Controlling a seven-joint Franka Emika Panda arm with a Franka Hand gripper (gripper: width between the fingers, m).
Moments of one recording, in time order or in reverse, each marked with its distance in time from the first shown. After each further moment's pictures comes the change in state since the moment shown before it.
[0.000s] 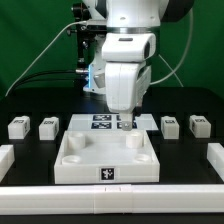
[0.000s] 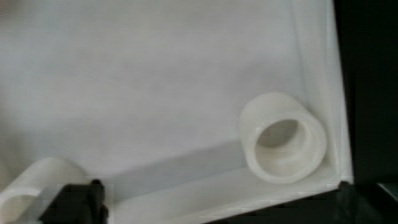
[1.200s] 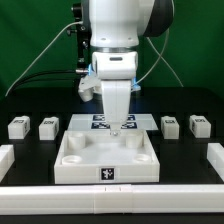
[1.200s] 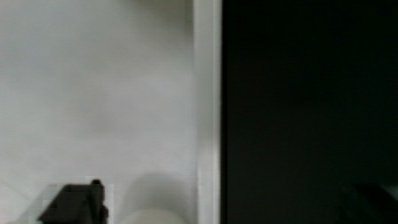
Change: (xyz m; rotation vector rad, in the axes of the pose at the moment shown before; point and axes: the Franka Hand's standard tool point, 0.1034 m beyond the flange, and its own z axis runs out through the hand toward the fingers) arm -0.043 -0.042 0.037 0.039 -0.004 -0.260
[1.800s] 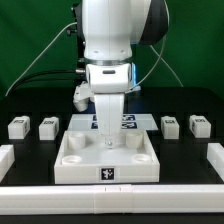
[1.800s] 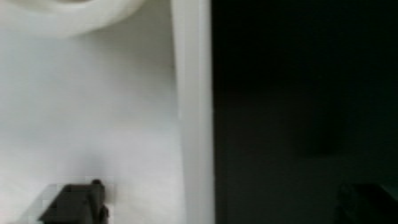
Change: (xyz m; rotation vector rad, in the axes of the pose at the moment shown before) arm -0.005 0.001 0.014 0.025 0.007 0.023
